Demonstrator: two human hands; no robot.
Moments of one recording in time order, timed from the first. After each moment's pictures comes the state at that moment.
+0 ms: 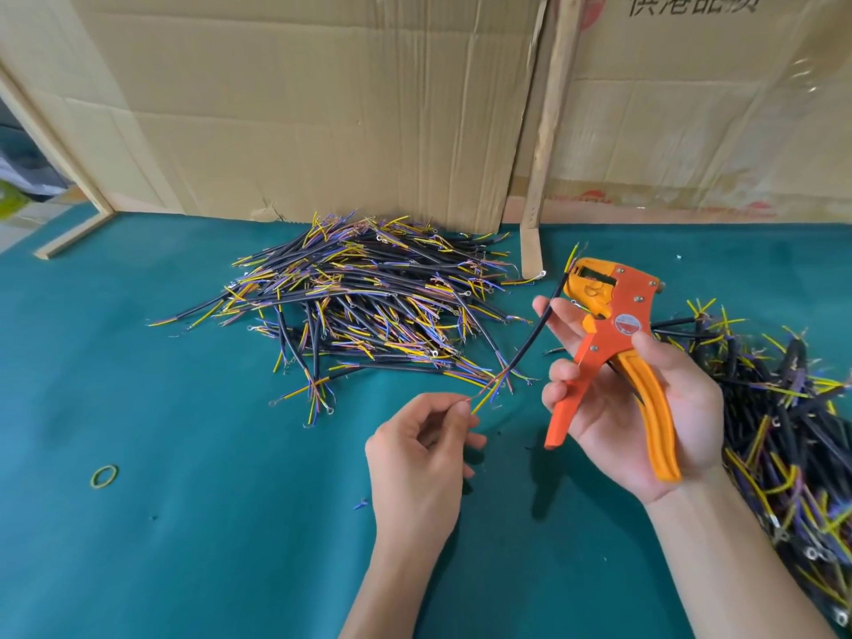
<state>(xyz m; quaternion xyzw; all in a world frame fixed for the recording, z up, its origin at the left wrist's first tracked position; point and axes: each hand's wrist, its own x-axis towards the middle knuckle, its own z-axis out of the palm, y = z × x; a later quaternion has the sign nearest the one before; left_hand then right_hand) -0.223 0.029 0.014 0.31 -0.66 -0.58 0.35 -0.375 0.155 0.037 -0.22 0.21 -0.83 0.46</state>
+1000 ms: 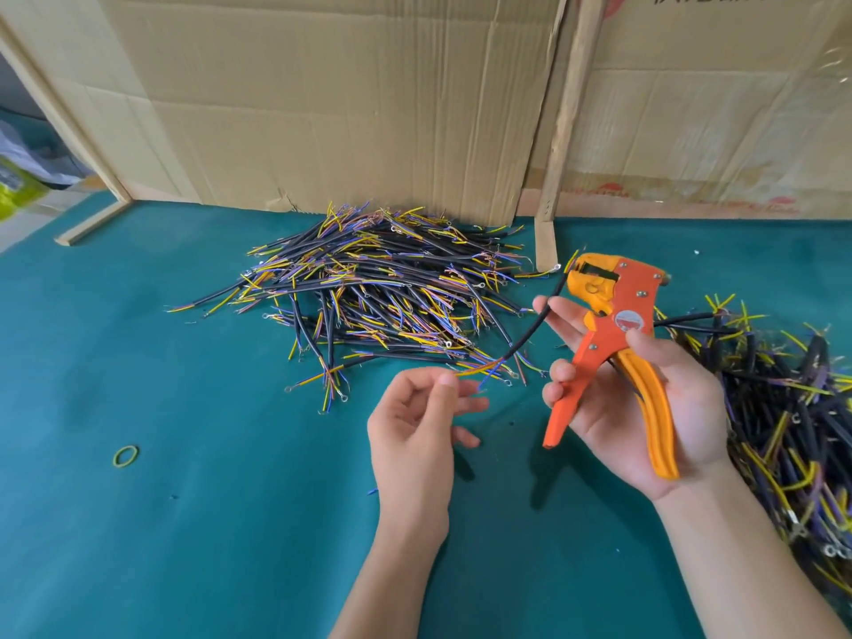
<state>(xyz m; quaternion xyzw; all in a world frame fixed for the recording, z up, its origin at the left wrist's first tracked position) -0.222 0.024 0.025 0.30 -0.53 -0.70 0.38 -0.363 0.148 0.042 -0.22 0.27 -0.82 0.46</state>
